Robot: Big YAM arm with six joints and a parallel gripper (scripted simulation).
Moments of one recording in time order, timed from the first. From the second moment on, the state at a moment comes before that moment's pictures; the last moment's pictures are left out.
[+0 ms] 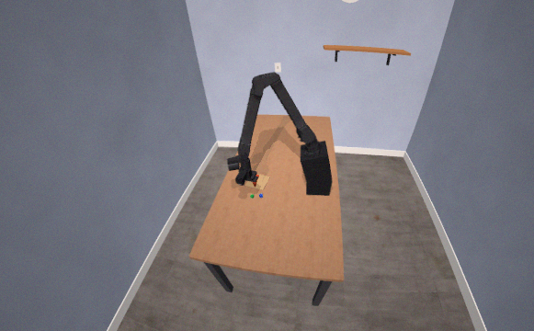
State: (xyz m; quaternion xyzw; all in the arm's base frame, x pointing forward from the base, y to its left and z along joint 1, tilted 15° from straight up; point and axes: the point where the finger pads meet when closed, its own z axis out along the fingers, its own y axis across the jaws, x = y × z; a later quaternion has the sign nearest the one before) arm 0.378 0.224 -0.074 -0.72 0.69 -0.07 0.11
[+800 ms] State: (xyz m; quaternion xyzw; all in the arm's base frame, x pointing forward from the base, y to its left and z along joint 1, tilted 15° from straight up) arm 0.378 0.221 -0.086 -0.61 0.78 -0.05 0.11
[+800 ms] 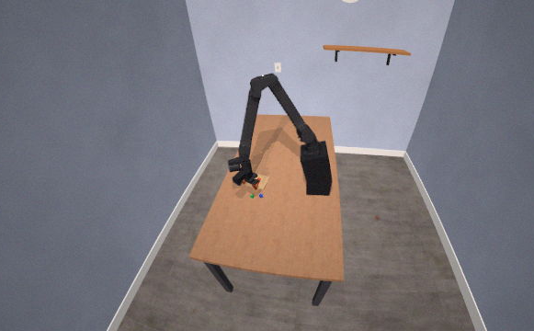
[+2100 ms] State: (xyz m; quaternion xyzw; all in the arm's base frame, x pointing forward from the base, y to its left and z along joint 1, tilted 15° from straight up) arm 0.385 0.219 -0.116 -0.10 0.99 0.02 0.12
